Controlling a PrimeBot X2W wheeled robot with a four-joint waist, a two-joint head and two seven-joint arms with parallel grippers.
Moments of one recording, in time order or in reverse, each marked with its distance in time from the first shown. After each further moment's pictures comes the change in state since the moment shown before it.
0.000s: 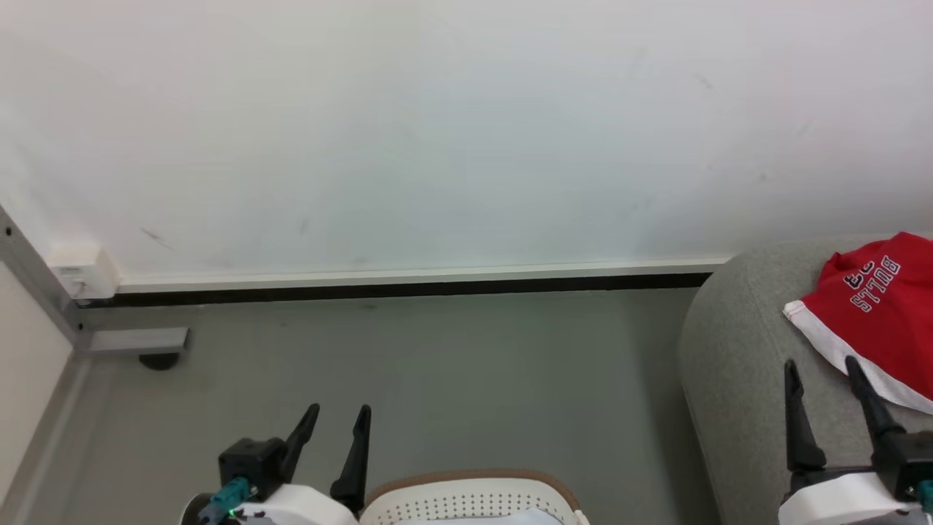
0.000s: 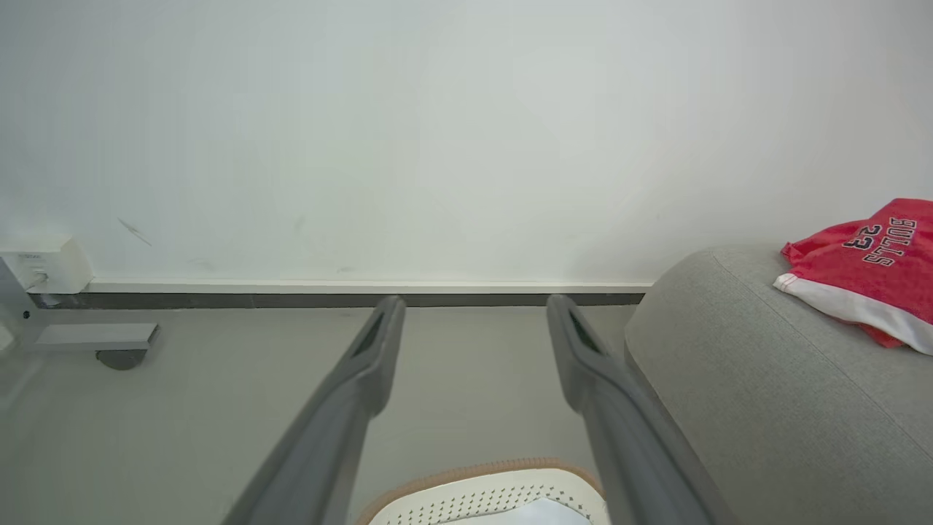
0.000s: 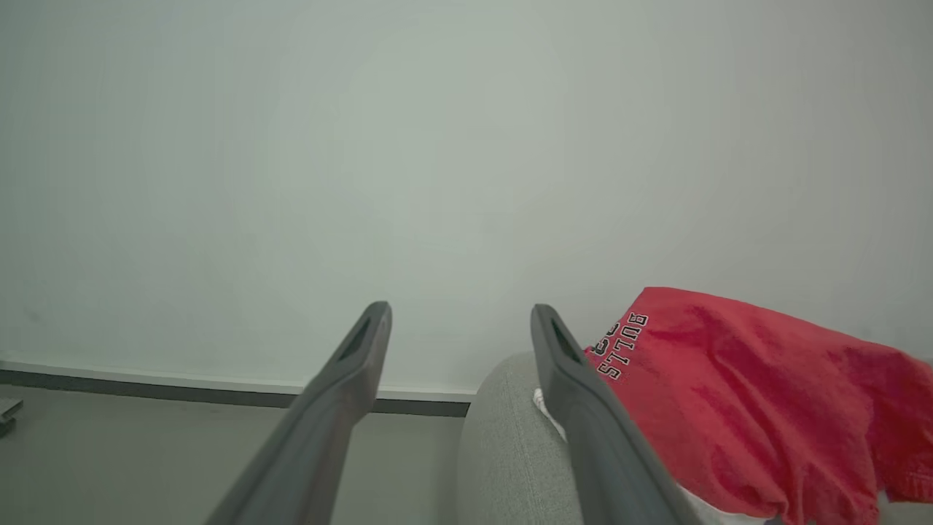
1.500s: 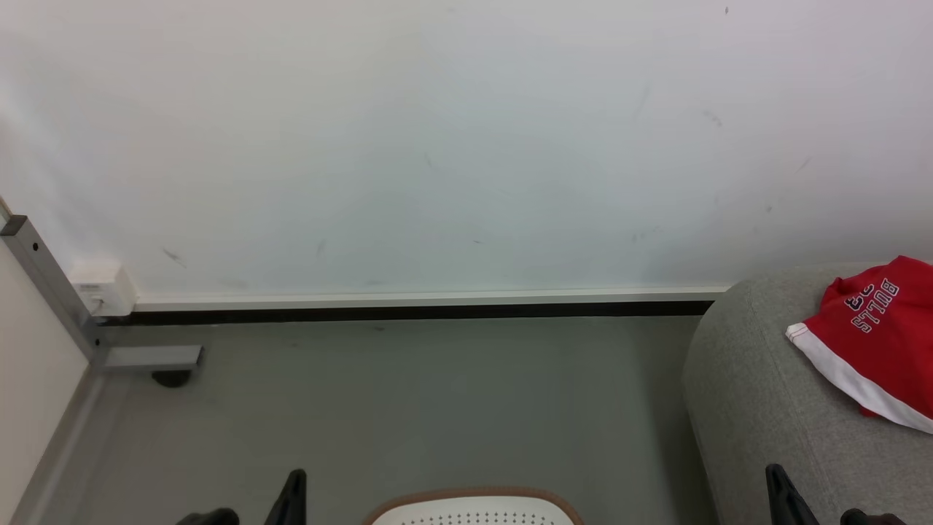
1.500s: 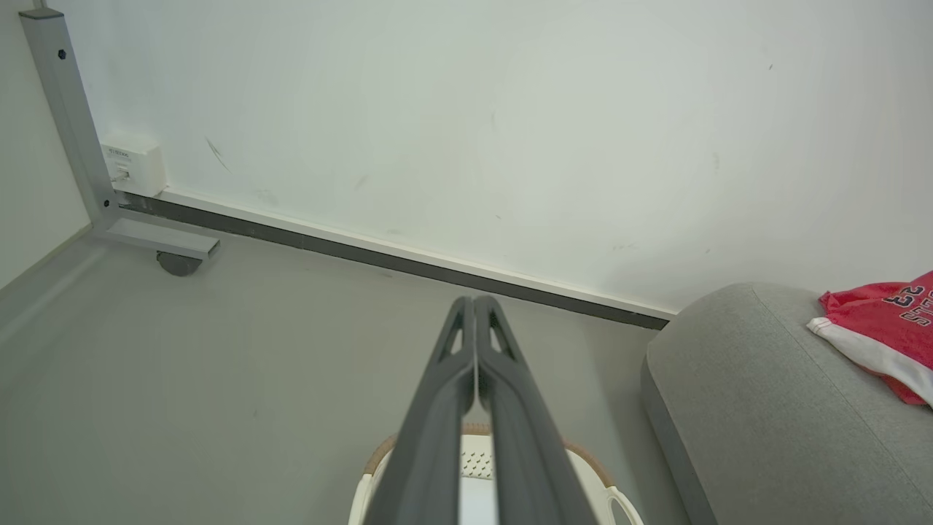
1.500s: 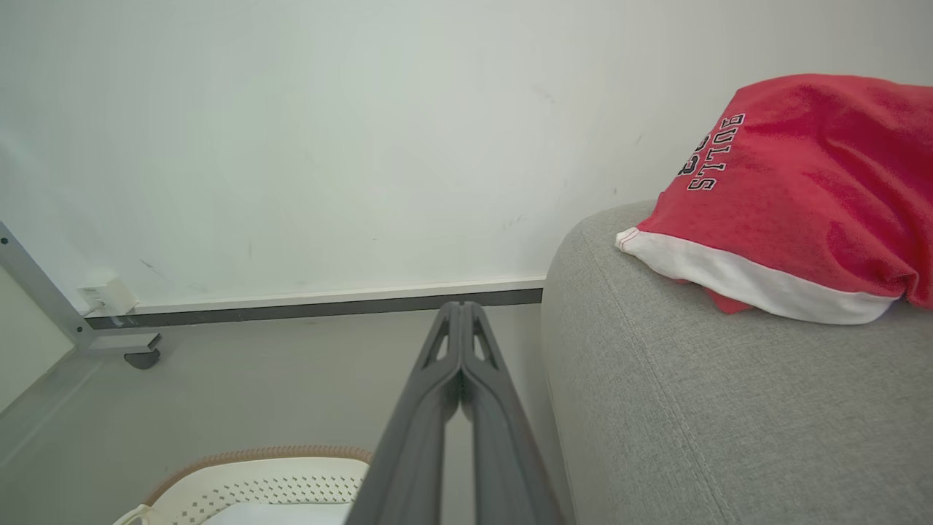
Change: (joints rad) left arm 0.215 -0.202 0.397 0.027 0.182 -0.189 0.038; right arm 0.168 0.012 0.119 0.073 0.202 0.000 0.048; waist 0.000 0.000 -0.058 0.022
